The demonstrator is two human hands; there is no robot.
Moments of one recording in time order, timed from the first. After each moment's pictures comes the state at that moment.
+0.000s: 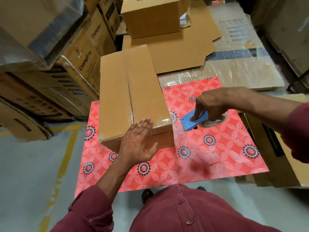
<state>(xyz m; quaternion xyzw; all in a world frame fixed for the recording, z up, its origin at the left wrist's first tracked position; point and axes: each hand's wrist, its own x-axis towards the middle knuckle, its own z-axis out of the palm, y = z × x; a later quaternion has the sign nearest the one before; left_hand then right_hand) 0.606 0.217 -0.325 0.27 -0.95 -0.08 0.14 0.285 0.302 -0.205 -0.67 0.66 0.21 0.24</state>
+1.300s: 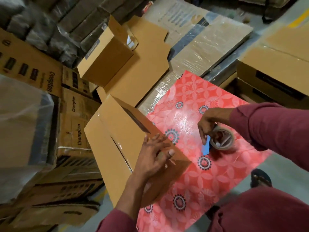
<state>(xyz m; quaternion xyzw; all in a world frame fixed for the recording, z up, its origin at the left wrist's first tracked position) 0.471 0.172 -0.274 0.10 -0.97 -0.21 -0.08 0.208 0.302 -0.418 -0.54 0.63 0.14 0.54</state>
